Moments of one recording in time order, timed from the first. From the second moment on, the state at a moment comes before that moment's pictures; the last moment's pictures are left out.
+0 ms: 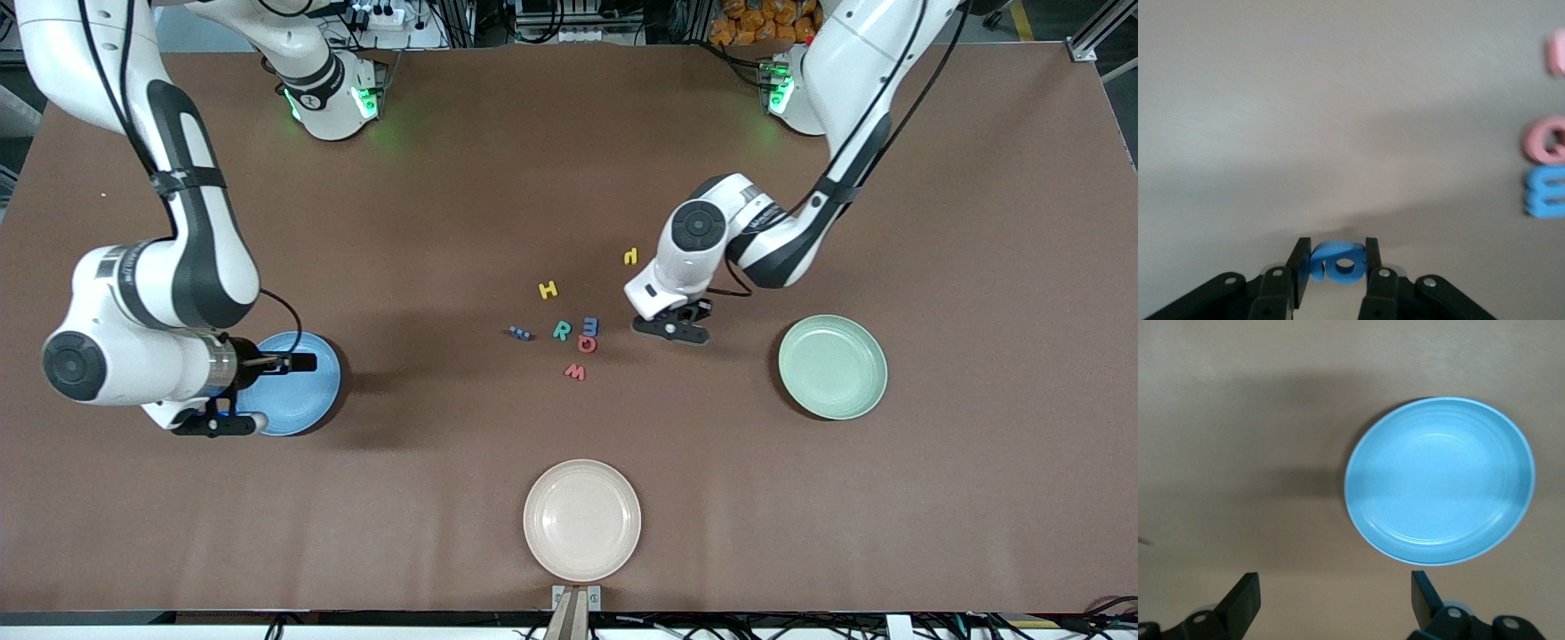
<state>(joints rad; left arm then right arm) -0.20 0.51 -0.40 -1.96 0.34 2.41 -0.61 0.13 0.54 -0.05 -1.50 0.14 1.80 0.03</state>
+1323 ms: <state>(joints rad) 0.27 0.55 -0.40 -1.90 0.34 2.34 0.01 0.73 0.59 -0.04 -1.48 0.01 2.01 0.00</state>
